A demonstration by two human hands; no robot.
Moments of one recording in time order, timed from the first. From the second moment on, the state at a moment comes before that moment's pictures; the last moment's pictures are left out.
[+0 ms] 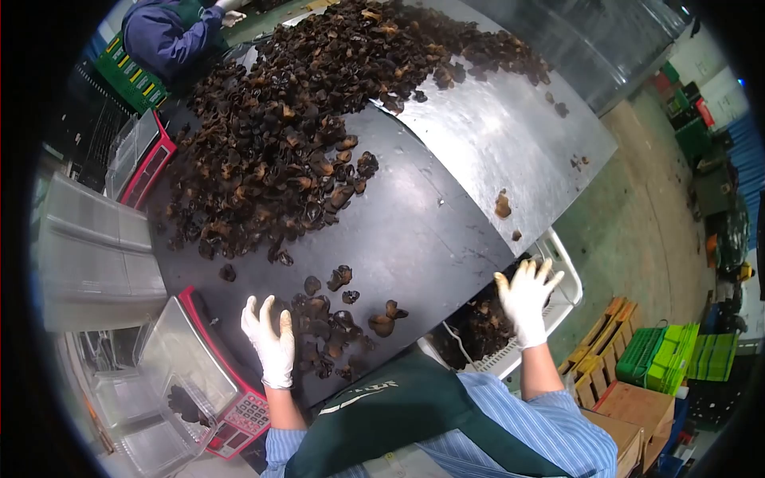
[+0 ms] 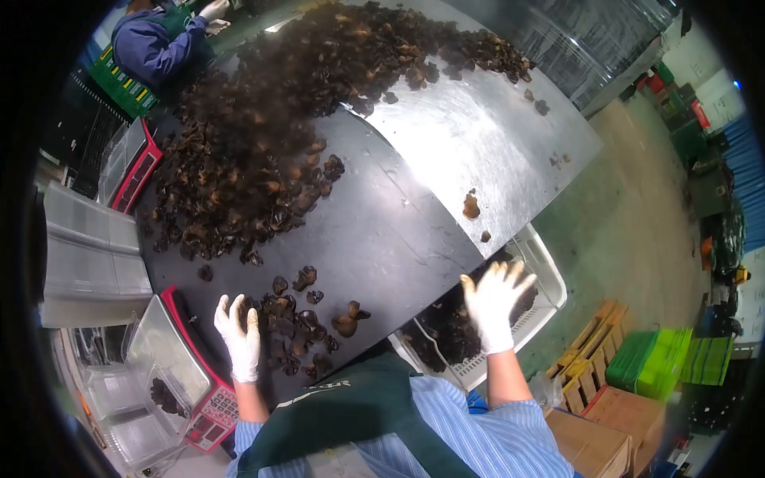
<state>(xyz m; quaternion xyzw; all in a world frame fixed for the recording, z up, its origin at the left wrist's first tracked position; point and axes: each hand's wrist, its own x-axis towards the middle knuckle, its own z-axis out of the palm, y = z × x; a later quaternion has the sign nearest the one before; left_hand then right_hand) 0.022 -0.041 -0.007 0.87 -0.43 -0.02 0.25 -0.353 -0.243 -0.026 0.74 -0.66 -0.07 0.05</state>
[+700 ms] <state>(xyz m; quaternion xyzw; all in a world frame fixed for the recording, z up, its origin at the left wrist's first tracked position) 0.036 0.004 -0.017 0.90 -0.36 0.02 0.26 -0.334 -0.305 0.011 0.78 -0.62 0.03 -0.07</state>
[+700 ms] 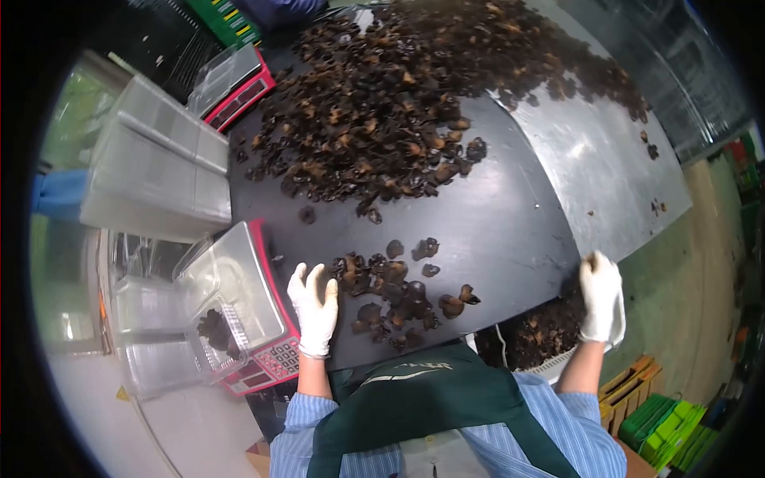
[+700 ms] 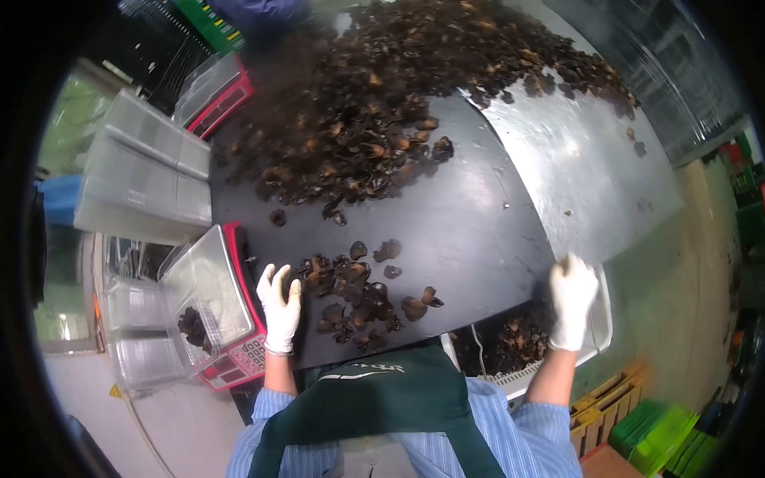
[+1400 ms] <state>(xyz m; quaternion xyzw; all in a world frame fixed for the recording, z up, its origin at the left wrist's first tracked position) -0.028 0.004 -0.013 0.79 -0.55 -0.10 0.26 -0.097 -0.195 -0.012 0.95 0.11 0.08 -0.27</state>
